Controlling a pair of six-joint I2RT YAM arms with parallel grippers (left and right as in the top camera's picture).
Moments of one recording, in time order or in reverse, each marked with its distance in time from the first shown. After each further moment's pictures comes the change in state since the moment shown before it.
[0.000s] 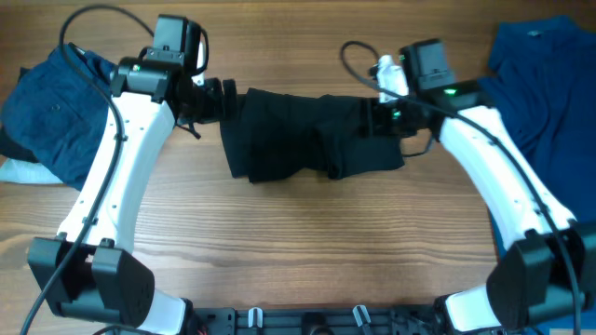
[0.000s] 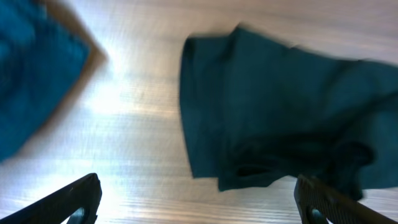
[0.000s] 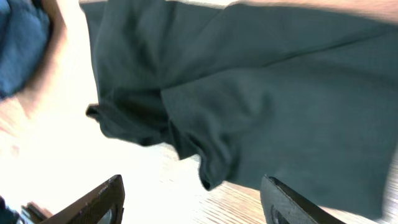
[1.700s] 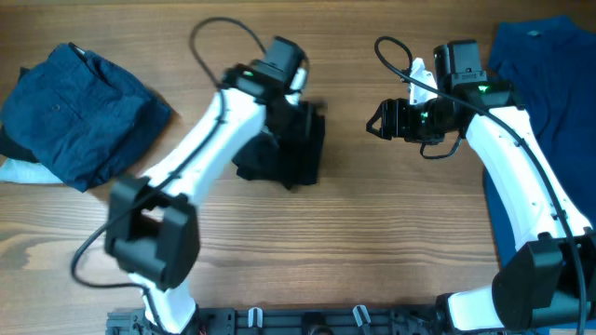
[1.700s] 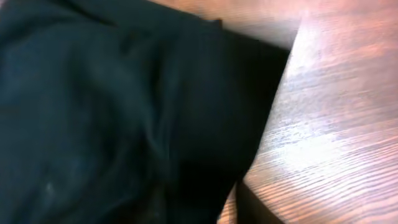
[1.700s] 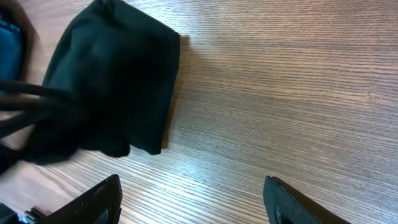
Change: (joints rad) left arm -0.344 0.249 0.046 0.125 0.148 -0.023; right arm -0.111 -0.022 0.002 -0.123 0.005 -0.026
